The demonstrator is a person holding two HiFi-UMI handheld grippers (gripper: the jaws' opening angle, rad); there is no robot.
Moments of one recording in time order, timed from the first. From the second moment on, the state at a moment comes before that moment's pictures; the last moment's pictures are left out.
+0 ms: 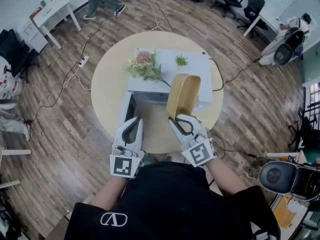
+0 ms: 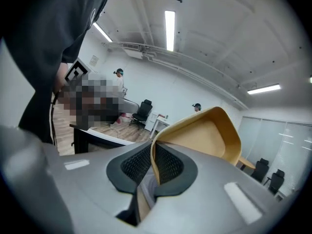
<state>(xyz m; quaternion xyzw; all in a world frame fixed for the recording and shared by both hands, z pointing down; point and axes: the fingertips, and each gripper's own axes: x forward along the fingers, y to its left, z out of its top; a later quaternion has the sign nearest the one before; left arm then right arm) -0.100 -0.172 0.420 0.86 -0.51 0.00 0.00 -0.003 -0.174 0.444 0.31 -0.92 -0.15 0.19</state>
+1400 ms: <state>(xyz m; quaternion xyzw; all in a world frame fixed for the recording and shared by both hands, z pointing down) -0.125 -0.126 0.506 0.83 -0.56 0.07 0.08 -0.030 -0.280 0.743 0.13 -0.84 -0.03 0.52</state>
